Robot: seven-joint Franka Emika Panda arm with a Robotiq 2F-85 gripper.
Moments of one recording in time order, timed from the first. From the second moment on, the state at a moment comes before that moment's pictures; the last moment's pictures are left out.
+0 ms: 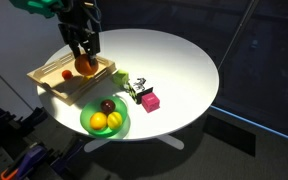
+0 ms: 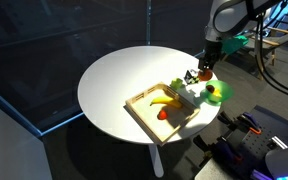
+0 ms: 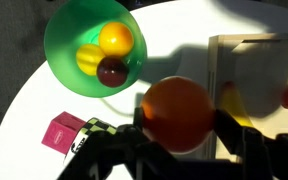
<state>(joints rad) -0.09 -0.01 -0.09 -2.43 -0.06 2.31 -0.09</state>
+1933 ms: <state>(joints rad) 0.00 0.03 0.01 -2.37 -0.06 2.33 -0.08</state>
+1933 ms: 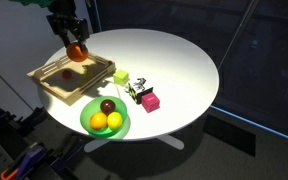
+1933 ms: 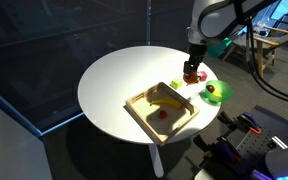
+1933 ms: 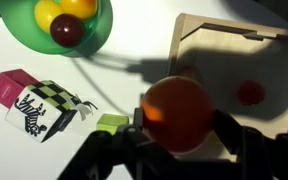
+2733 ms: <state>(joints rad) 0.10 0.21 0.08 -2.14 -0.06 2.23 -0.05</state>
